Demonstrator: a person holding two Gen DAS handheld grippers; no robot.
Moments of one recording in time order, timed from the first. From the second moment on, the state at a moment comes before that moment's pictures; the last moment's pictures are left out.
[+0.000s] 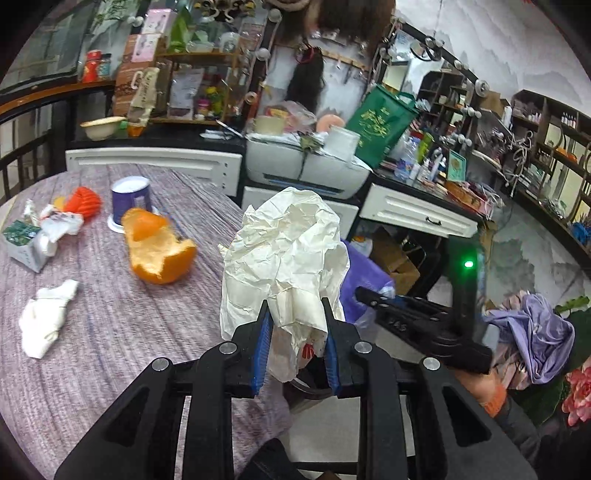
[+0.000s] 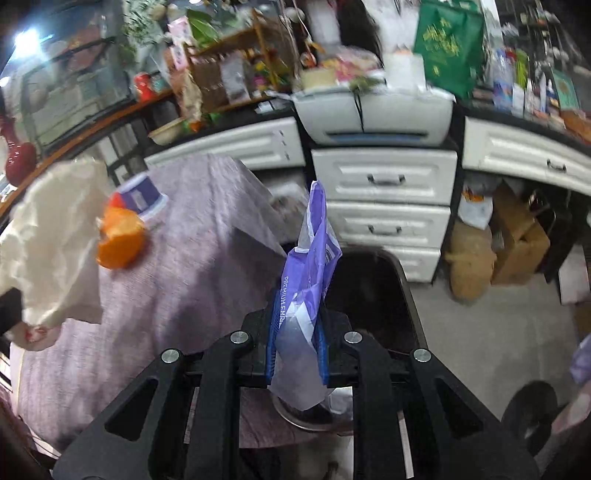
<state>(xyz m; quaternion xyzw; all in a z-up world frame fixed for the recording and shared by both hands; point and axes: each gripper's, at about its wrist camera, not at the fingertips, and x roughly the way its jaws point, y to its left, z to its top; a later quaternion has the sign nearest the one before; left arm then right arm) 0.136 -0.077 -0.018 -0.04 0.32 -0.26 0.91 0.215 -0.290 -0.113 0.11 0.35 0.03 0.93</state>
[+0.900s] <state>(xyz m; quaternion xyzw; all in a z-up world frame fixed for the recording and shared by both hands) 0.163 -0.170 -0.073 0.05 0.39 -0.30 0.87 0.199 -0.376 -0.170 0.18 0.38 -0.11 0.90</state>
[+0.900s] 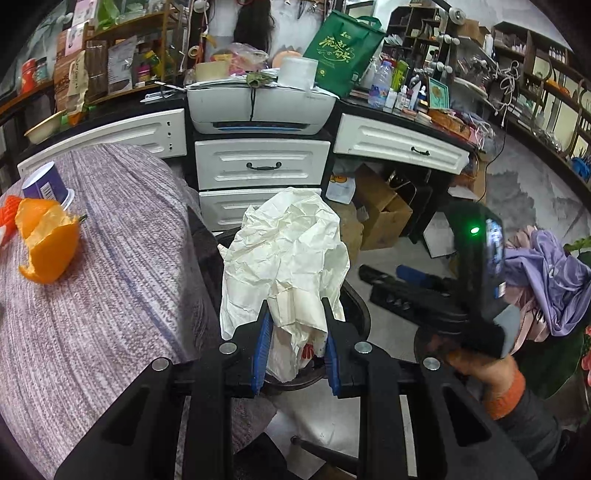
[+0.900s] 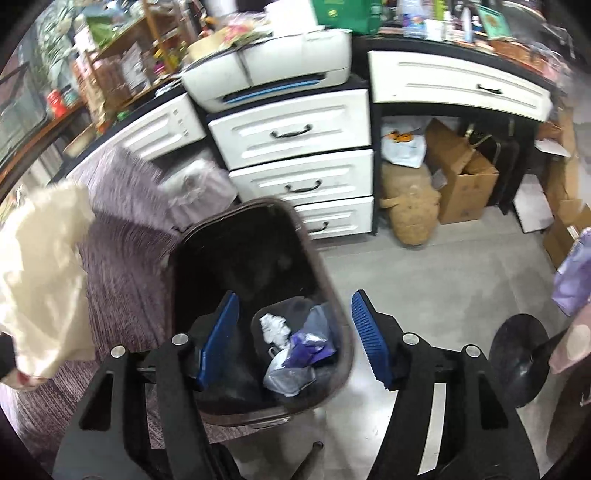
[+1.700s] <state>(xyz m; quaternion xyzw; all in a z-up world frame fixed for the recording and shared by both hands) 0.205 -0.243 -0.137 0.15 0.44 -0.27 0.84 0.177 -0.416 -0.157 0.21 0.36 -0.15 0.90</state>
